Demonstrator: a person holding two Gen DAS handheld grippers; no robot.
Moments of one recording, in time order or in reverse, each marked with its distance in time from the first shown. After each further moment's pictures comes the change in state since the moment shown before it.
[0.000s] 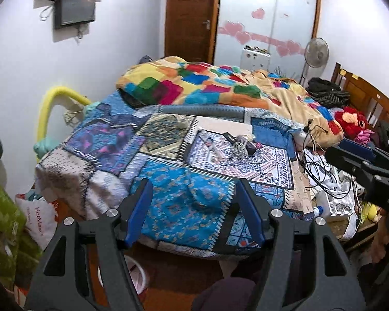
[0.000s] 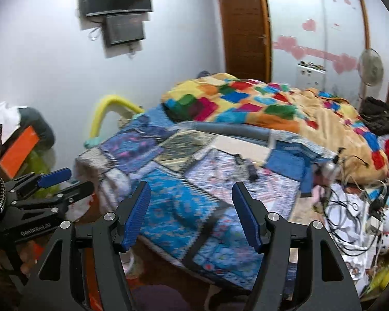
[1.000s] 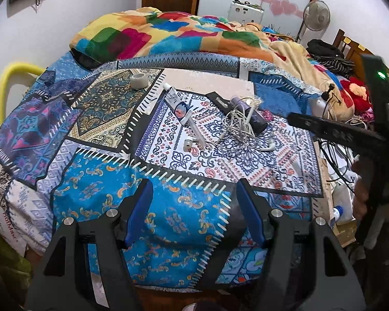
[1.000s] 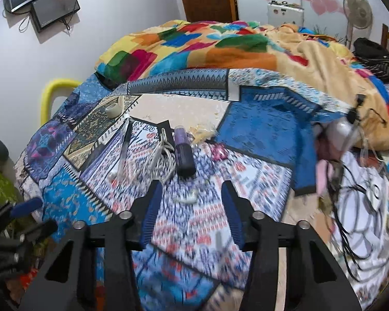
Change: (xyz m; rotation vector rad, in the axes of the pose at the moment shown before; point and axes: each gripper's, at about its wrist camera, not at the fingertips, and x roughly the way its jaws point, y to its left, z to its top) left arm 0.224 -0.033 0.010 0.023 0.240 -0.091; right arm 0.205 -0.141 0.000 0.175 0.251 -0.060
